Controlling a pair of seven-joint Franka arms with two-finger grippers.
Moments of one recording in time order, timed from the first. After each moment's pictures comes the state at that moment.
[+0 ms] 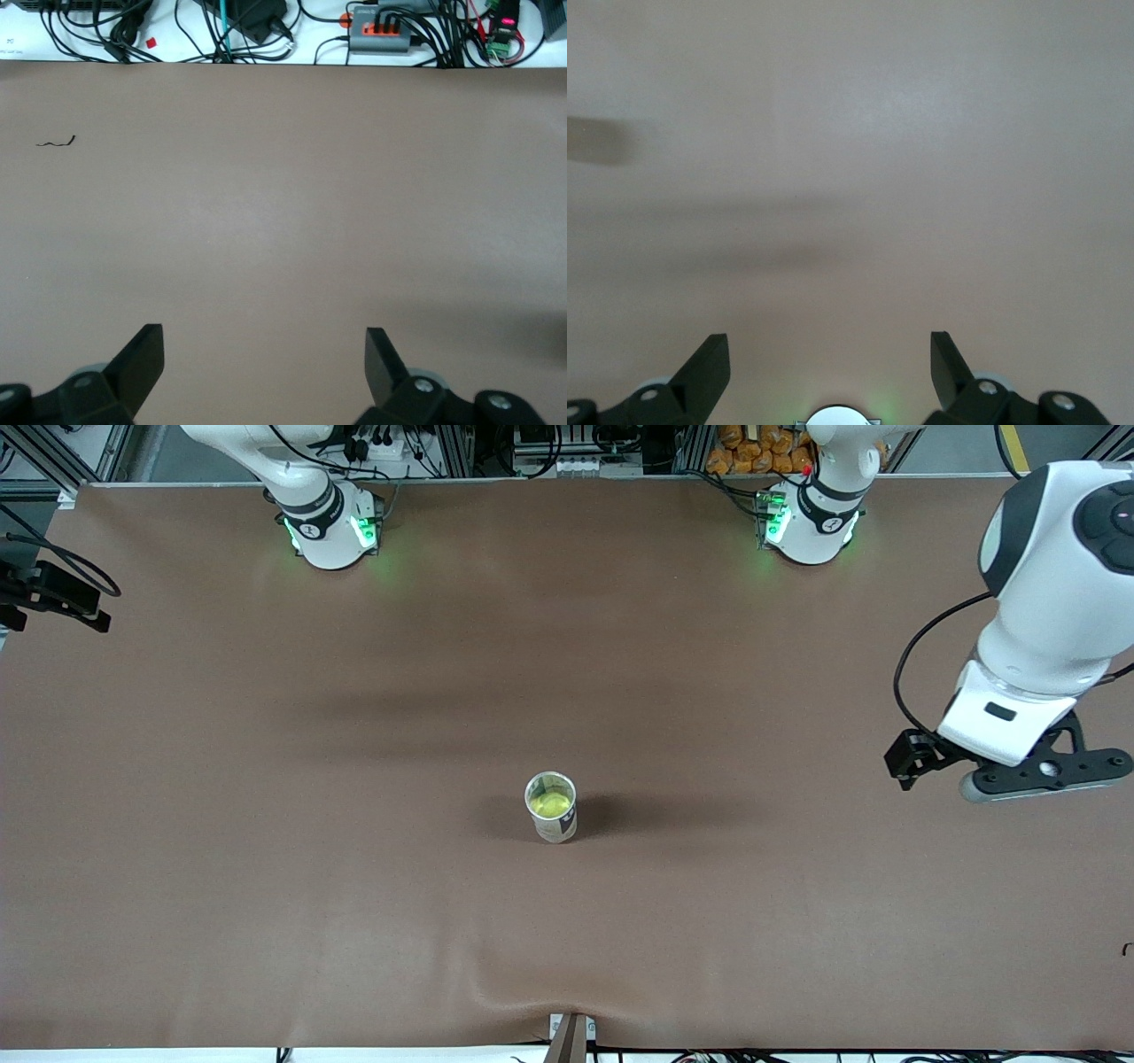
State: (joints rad) left arm 0.26 0.26 -0.56 -1.45 0.38 1.83 -0.43; right arm 0.00 -0.02 -0.06 -1.48 -0.02 1.38 -0.04
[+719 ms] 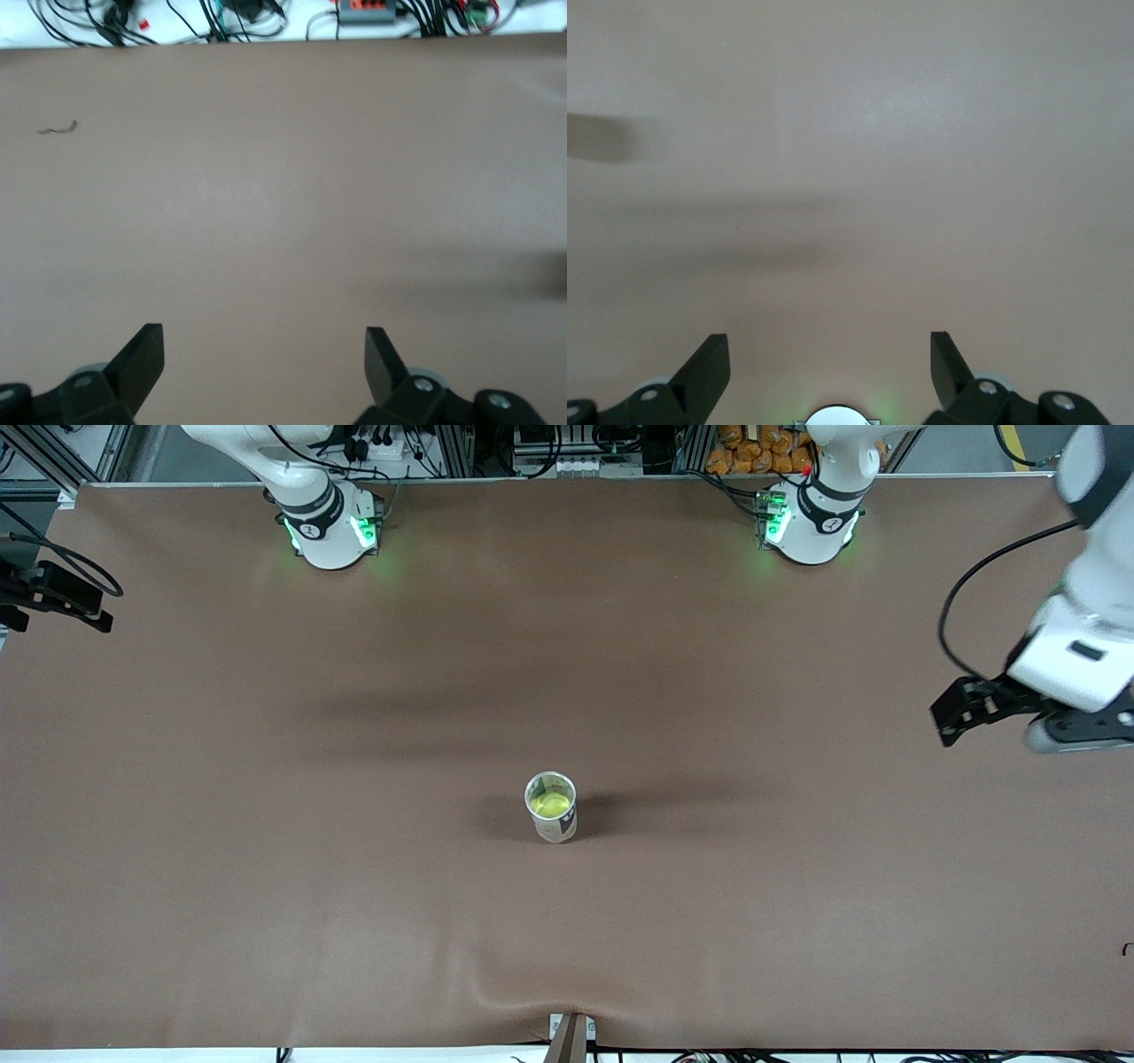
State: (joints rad) left arm 0.24 0.14 -0.42 -1.43 0.18 1.69 -0.19; right arm 0.00 -0.02 -0.04 -1.48 -0.02 1.38 -0.04
